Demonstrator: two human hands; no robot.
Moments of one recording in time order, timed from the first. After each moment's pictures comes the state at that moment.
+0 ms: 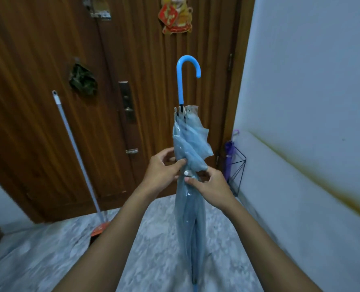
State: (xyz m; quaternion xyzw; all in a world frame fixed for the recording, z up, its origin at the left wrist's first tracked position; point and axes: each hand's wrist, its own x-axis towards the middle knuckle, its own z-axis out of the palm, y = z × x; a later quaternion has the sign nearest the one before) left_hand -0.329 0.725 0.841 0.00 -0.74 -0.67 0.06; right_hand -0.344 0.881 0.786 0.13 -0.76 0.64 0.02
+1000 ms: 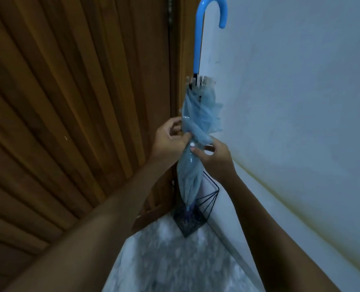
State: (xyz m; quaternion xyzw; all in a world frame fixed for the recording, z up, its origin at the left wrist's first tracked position) left_hand -1.064 0.960 0.717 -0.09 -0.74 -0.67 -0.01; right_hand -1.042 1.100 0.655 -0.06 -0.82 0.54 0.16
